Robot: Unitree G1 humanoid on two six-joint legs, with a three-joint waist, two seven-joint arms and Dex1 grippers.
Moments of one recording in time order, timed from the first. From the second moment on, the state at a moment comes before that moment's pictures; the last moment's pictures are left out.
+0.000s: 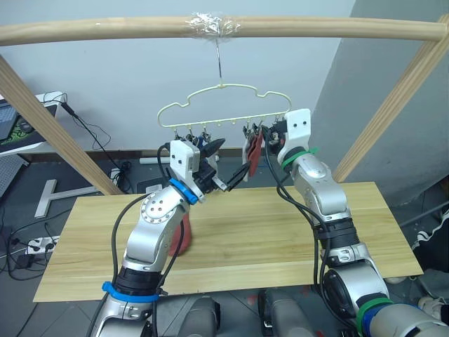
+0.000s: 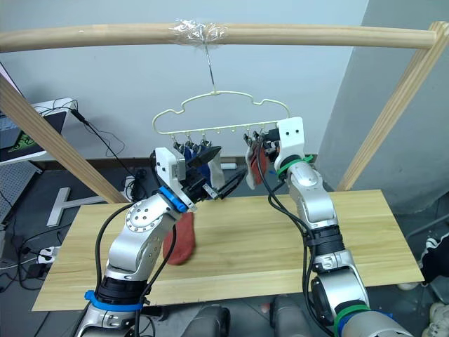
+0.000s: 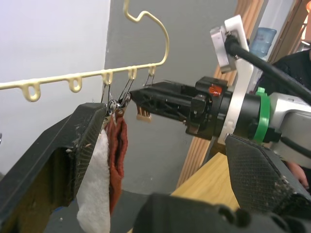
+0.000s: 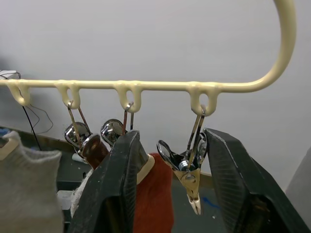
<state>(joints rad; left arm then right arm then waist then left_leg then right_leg) -0.36 0.27 -0.07 -0.20 -0.27 0.19 -0.55 -0.73 -0.08 0.02 0.22 0.10 0.33 0.14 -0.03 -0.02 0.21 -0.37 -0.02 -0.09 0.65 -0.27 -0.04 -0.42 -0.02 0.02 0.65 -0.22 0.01</state>
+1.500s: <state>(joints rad) -0.09 0.40 0.02 0.06 -0.10 0.14 -0.40 -0.73 -0.12 0.01 0.21 0.10 0.34 0.16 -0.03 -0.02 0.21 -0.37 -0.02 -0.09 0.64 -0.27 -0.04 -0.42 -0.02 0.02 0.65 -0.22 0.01</state>
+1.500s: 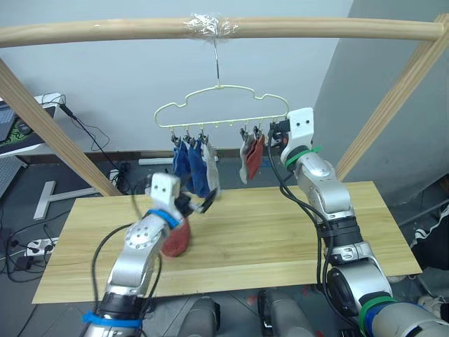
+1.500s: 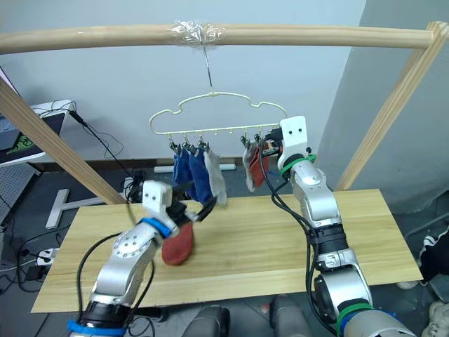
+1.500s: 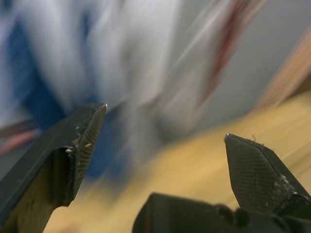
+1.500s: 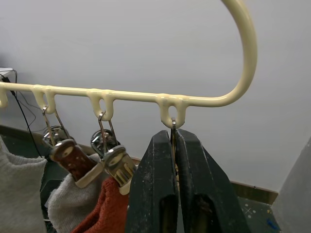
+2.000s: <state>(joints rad) -0.15 0.37 0.10 0.39 -0.11 0.19 -0.35 -0.73 -0.12 0.01 0.20 0.10 0.38 0.17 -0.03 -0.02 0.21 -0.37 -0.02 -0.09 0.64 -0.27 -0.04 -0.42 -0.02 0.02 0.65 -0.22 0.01</state>
